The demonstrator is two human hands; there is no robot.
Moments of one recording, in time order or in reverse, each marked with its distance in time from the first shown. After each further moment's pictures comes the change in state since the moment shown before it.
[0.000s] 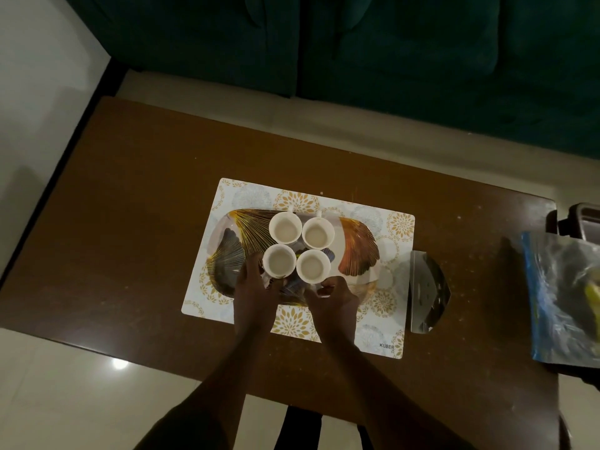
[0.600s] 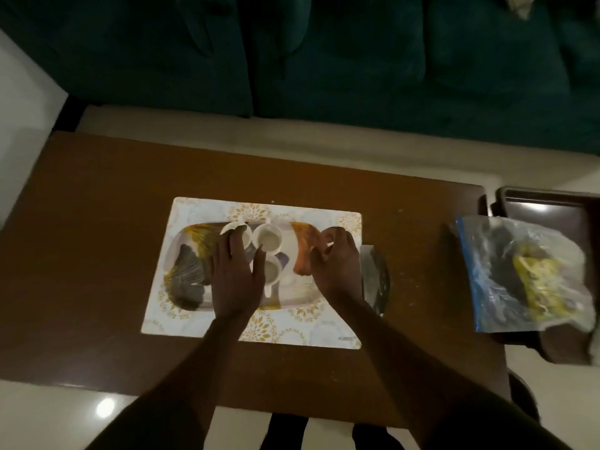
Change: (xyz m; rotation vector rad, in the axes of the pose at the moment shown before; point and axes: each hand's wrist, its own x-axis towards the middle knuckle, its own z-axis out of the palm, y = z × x) left_hand 0.003 0.076 0.010 0.228 0.148 0.339; right_hand 0.055 -0.017 -0.097 -0.104 0.145 -0.338
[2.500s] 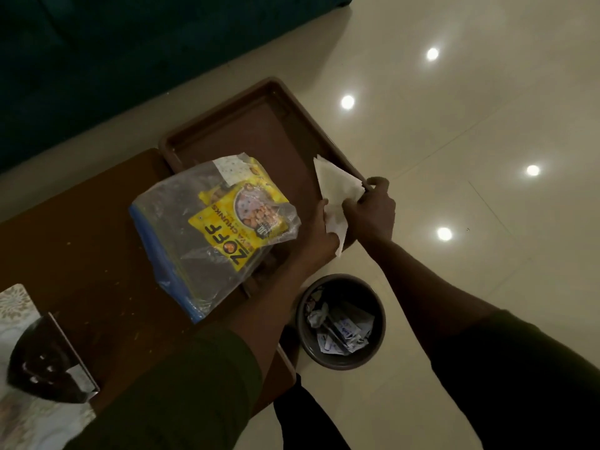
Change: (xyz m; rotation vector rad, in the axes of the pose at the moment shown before) left_hand -0.236 0.518 0.366 -0.362 -1.227 0.155; right_hand -0.034 0.483 -0.395 0.134 0.473 0.911
